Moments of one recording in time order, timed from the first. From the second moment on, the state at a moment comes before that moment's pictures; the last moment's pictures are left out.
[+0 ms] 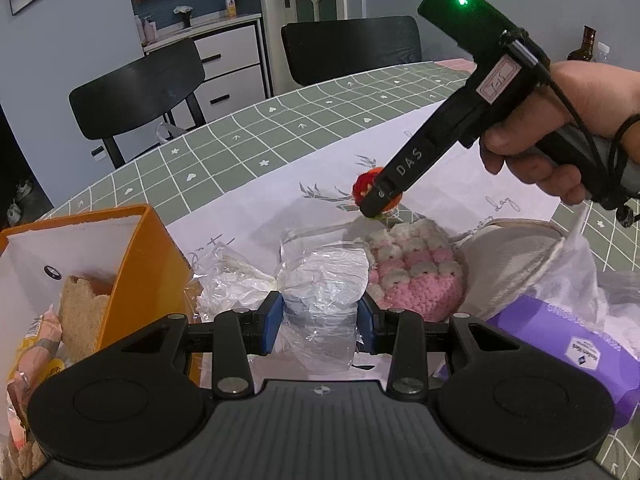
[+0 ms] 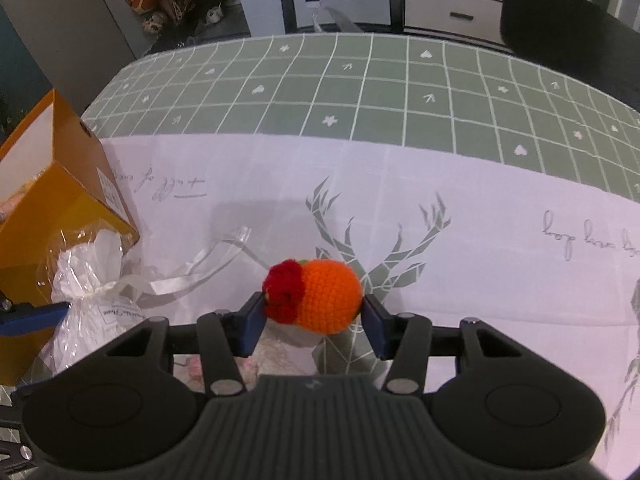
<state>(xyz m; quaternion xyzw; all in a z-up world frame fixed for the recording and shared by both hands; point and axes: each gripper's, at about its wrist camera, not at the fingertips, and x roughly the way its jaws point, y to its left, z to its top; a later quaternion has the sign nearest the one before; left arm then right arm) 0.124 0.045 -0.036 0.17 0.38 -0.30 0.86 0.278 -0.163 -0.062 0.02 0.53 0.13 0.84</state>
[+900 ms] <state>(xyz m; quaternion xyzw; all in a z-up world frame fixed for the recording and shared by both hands) 0.060 0.087 0.042 0.16 0.32 -0.29 0.89 0.194 -0.120 0.037 -0.04 0.49 0.15 0.86</state>
